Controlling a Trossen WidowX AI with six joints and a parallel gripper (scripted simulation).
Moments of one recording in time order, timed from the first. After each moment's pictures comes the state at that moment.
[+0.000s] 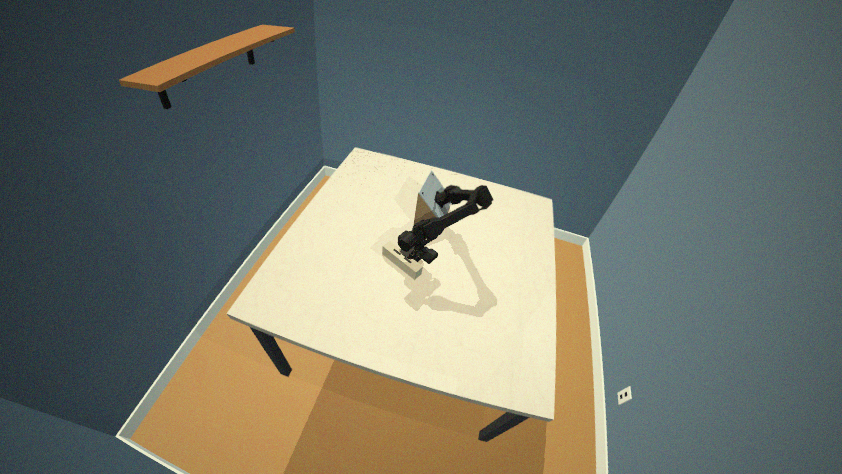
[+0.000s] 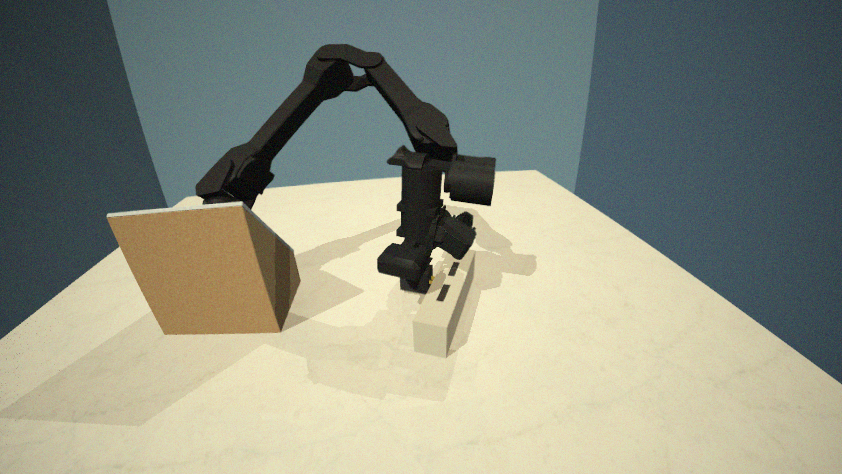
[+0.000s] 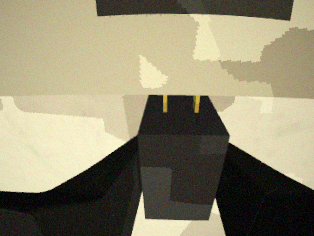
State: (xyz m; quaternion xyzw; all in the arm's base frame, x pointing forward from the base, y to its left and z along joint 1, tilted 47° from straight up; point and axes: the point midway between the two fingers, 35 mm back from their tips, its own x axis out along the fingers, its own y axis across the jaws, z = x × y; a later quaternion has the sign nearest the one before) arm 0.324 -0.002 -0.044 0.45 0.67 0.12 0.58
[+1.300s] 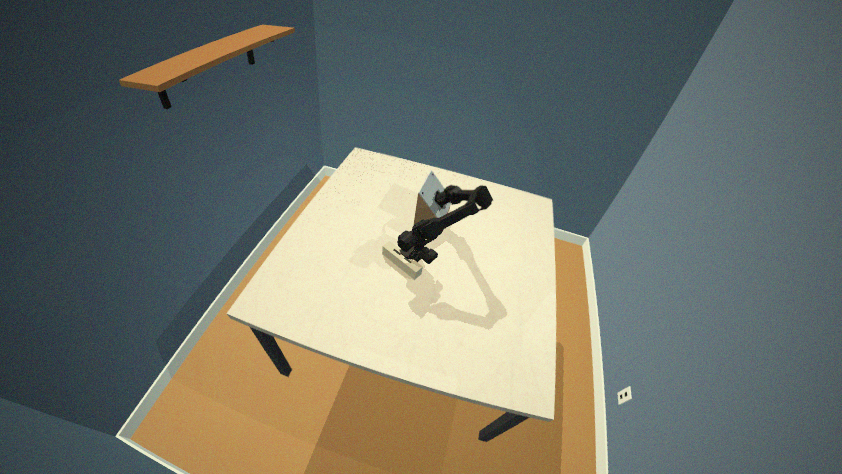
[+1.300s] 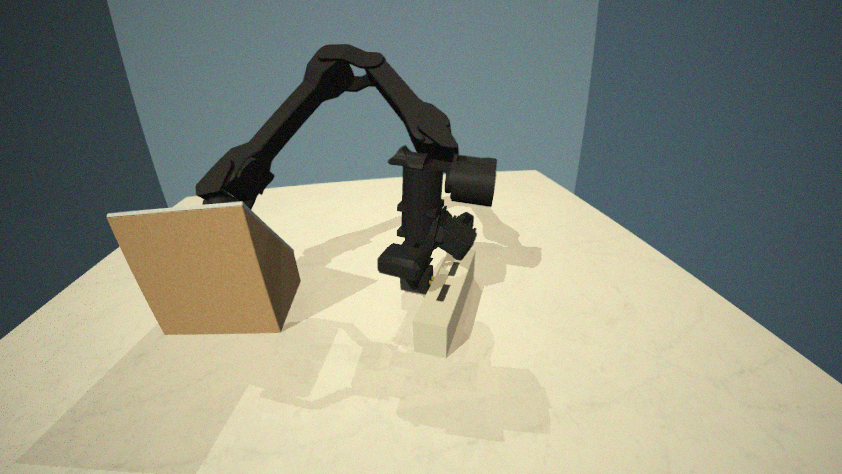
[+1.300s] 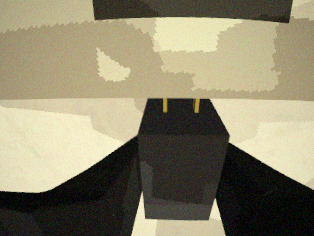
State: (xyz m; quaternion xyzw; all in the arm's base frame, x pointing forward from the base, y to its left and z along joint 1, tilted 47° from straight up) arm 0.325 -0.002 -0.044 0.45 0.68 0.12 0.57
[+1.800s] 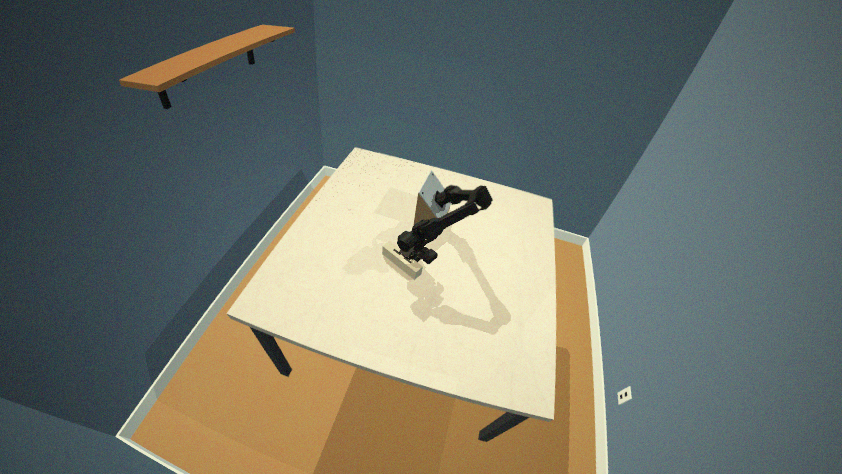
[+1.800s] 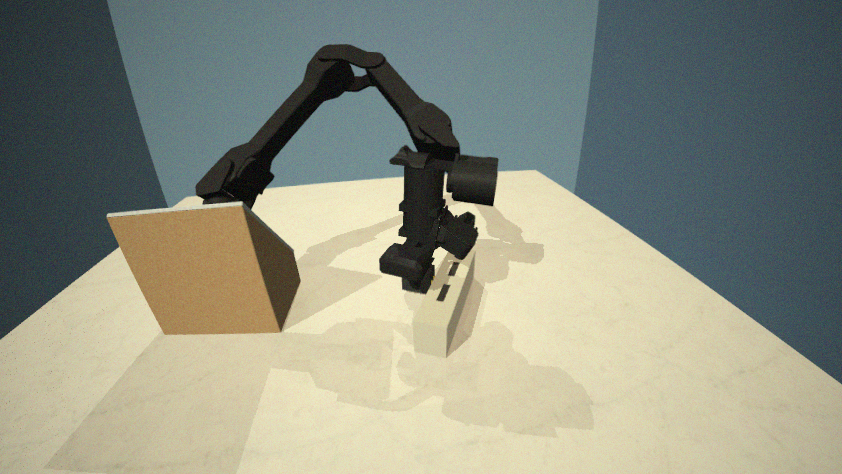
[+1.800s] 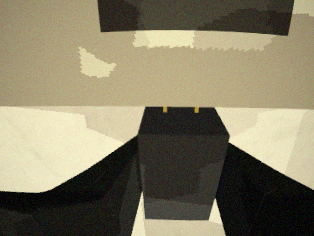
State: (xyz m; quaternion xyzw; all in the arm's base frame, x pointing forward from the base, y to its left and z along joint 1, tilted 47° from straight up) arm 0.327 -0.003 -0.044 0.45 0.67 0.12 0.58
